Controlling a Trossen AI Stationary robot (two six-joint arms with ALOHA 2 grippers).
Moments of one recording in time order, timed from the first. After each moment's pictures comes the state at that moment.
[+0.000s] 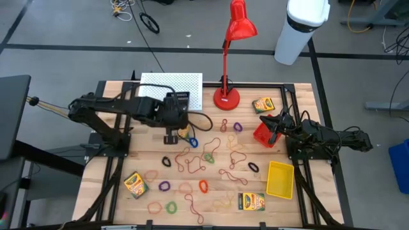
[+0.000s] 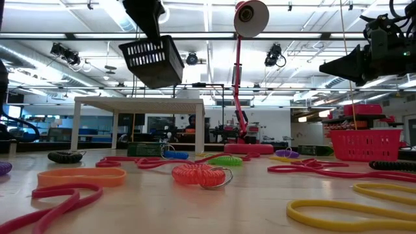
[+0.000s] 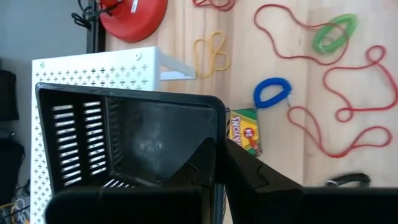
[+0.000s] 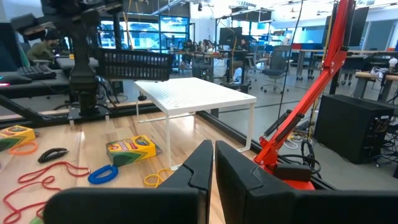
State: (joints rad) left arm -0.10 1.51 1.53 -1.20 -0.44 0.01; right arm -0.01 0.01 0.02 0.03 0.43 -0.03
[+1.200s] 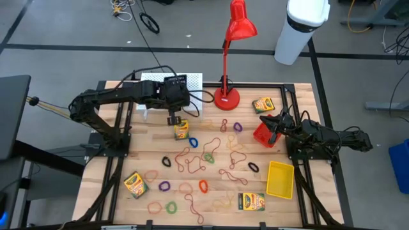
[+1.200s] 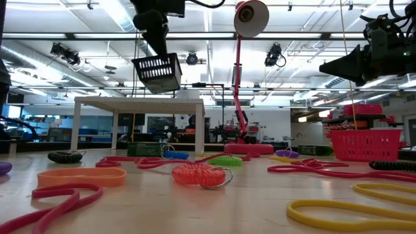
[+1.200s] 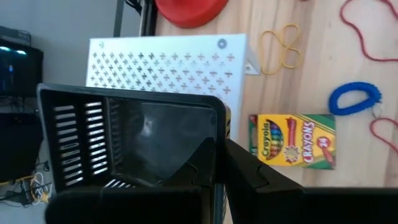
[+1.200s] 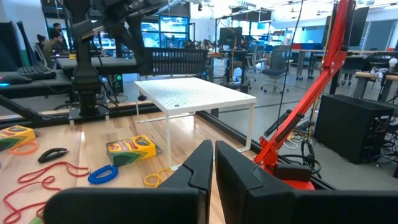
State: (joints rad) left arm 0.14 1.51 1.52 -1.11 -0.44 0.19; right arm -0.01 0.01 0.02 0.03 0.43 -0.03
